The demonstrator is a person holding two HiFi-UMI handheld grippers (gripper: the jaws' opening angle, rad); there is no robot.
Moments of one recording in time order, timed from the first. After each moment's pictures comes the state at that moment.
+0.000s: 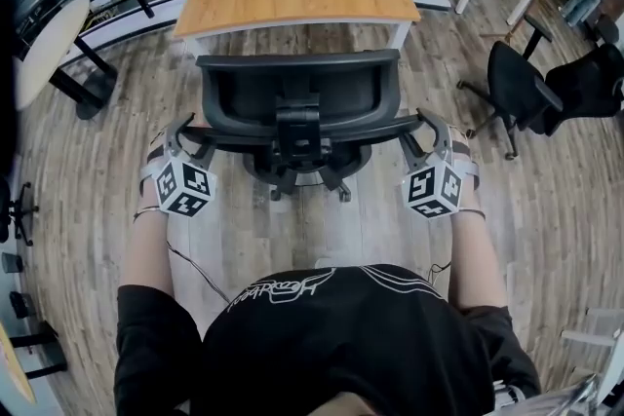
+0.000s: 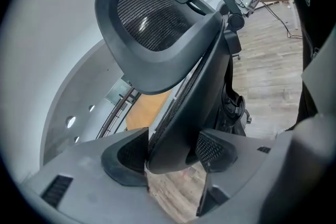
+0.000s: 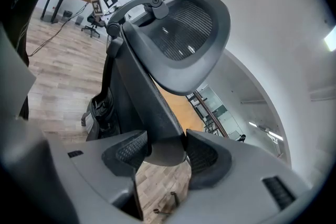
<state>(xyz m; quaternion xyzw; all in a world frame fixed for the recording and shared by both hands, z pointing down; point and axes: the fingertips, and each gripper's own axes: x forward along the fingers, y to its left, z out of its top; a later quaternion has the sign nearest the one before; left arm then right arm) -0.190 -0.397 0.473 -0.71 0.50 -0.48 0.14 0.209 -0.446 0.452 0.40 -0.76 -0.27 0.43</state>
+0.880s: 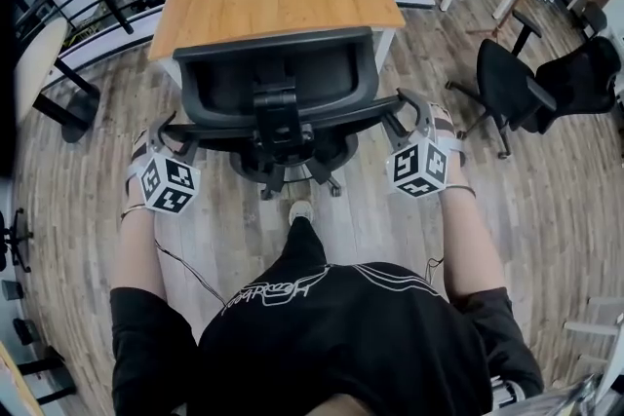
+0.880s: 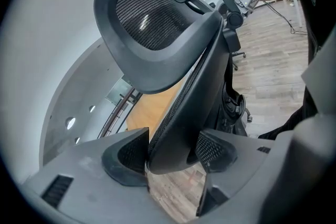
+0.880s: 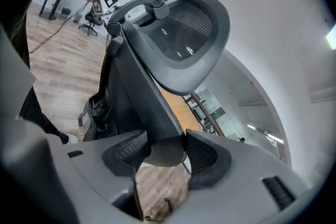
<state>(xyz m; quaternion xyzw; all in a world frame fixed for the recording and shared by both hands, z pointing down) -0.200 -0.494 0.475 -0.70 0.50 -0.49 0.14 0.199 -0.550 0.453 0.41 -0.76 -0.28 0.42</state>
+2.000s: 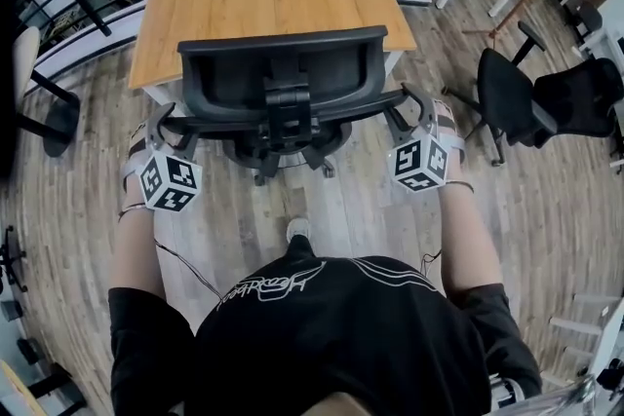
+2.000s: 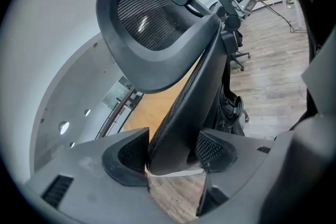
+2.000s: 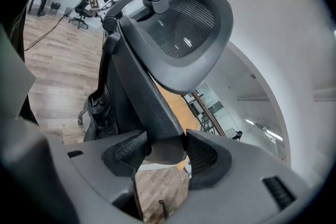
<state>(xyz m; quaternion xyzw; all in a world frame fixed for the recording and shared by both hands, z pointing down) -0.238 -0.692 0.463 -0.72 0.48 -0.48 0.15 0.162 -0.739 0.442 0.43 -0.74 -0.26 0.44</state>
